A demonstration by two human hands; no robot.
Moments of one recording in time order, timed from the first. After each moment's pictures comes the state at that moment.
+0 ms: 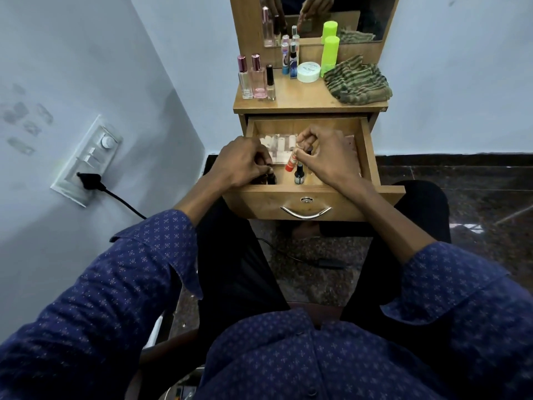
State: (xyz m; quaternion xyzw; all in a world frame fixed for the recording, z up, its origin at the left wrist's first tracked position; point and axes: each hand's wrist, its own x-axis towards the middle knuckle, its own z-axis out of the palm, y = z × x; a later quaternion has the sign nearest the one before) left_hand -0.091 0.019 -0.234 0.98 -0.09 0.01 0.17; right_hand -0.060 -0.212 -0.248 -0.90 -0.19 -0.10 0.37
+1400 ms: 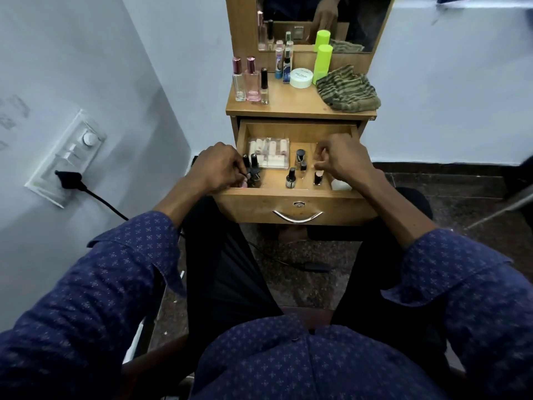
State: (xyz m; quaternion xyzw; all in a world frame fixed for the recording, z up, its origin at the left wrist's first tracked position) left_hand -0.090 0.050 -0.242 0.99 -0.06 -0.04 0.13; right_hand -0.038 -0.248 -0.233 -0.98 -0.15 0.01 0.13
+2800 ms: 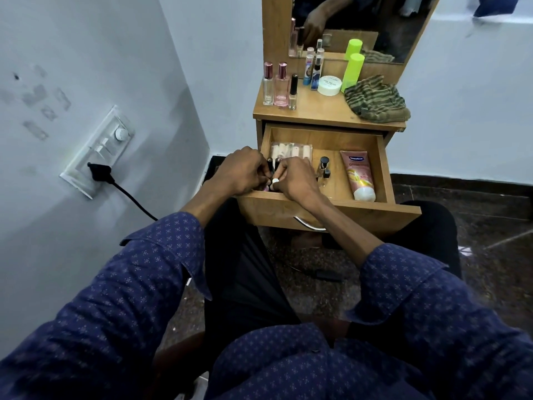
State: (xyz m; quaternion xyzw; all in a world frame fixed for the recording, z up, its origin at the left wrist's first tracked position) left_hand -0.096 0.052 -0.241 0.98 -0.07 -0.03 0.16; right_hand -0.071 -0.113 -0.272 -0.92 -0.11 0.08 0.35
